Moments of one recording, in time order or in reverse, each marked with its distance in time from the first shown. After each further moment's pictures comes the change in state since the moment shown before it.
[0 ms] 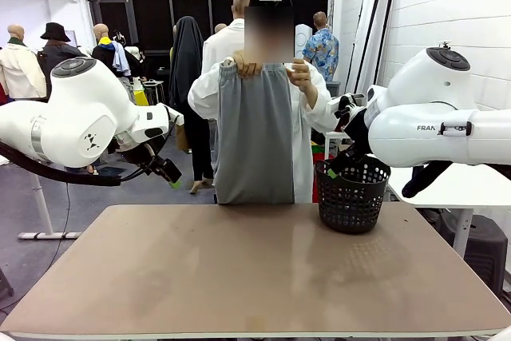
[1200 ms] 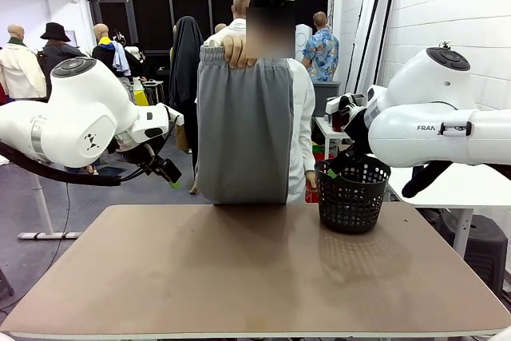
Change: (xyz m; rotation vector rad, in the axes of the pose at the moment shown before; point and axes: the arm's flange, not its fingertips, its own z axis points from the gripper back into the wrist) left arm 0.000 0.000 0.000 0.000 0.000 0.000; right arm 0.000 0.000 0.000 0.000 0.000 0.000
